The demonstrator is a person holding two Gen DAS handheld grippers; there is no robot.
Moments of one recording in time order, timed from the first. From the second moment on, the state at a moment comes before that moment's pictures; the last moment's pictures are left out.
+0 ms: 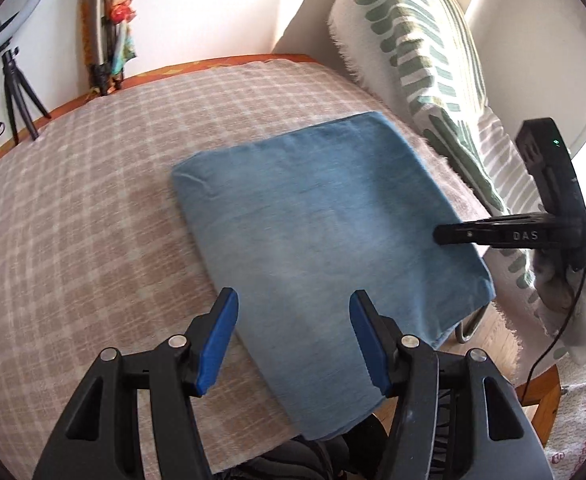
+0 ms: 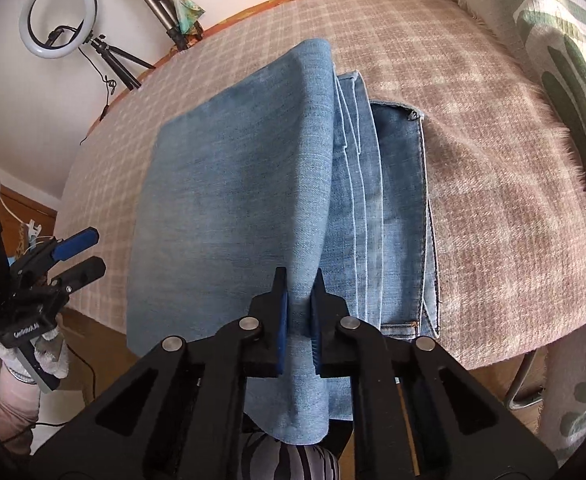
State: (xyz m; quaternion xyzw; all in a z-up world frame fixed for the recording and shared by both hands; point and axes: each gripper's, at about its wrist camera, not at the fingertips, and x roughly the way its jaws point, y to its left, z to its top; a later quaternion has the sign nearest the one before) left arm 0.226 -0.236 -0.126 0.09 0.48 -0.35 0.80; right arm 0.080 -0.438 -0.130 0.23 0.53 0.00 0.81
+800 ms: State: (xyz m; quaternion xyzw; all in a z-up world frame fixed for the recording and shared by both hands) left arm 0.269 -0.225 -0.166 0.02 0.53 -0.33 0.78; right arm 0.039 -0.470 -0.135 0.21 0.50 -0.05 0.84
